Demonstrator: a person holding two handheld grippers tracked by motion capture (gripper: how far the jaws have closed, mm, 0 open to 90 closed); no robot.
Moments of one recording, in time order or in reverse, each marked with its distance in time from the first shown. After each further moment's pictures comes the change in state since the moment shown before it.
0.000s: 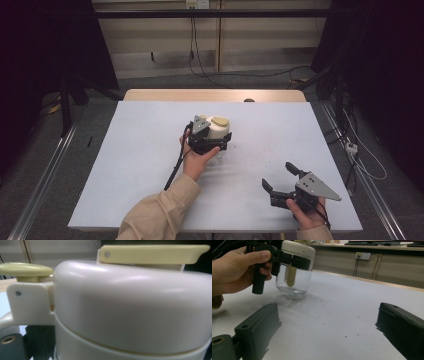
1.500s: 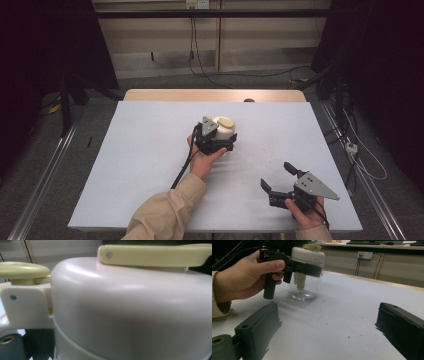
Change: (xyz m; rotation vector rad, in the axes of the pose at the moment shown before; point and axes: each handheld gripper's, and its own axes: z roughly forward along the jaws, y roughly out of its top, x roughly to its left) left arm -0.008 -0.010 0.020 0.000 0.022 0.052; right arm 0.002 0.000 0.003 0.003 0.010 -0.001
